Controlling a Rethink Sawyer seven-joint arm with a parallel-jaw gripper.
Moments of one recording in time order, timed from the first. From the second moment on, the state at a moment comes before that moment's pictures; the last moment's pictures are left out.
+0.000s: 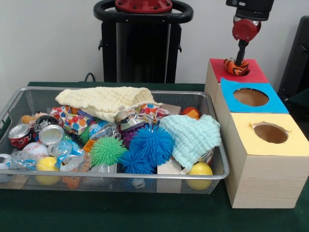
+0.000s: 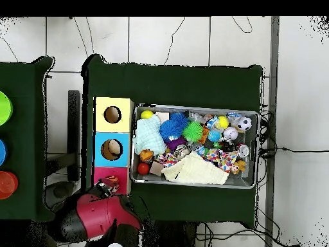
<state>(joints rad) 0.26 -0.84 -0.11 2.04 -0.09 0.27 0.93</state>
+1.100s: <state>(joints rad) 0.27 -0.84 -0.11 2.05 -0.09 0.25 0.93</state>
